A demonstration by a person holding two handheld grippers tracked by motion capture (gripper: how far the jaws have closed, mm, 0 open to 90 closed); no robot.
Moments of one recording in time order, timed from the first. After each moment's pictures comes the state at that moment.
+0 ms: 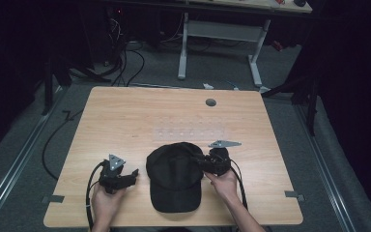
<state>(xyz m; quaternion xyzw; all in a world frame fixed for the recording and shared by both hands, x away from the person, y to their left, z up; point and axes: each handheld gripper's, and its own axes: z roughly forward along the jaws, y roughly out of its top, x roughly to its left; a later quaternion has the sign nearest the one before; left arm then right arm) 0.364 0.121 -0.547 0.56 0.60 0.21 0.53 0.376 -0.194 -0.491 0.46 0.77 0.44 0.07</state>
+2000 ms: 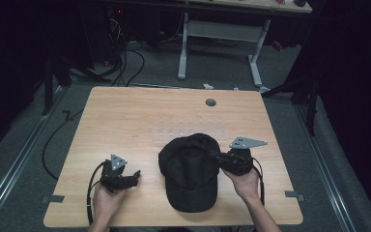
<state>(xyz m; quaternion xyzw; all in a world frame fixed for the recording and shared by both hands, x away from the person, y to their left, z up) 0.363 0.117 -0.547 0.57 0.59 0.20 0.53 0.350 -0.241 -0.439 0.38 0.78 0.48 0.10</state>
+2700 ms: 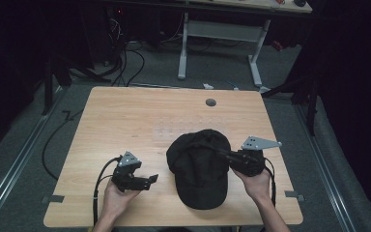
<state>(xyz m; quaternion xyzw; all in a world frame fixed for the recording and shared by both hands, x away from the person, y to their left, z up) 0.344 0.077 -0.498 0.60 0.54 0.04 0.59 0.338 -0.261 -0.417 0.36 0.78 0.50 0.13</state>
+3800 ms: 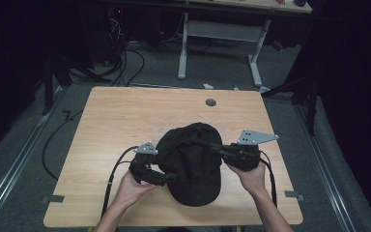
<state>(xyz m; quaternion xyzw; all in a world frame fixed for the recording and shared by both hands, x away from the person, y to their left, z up) 0.354 0.038 -0.465 0.63 0.48 -0.10 0.60 0.346 -0.244 -0.395 0.28 0.79 0.54 0.12</state>
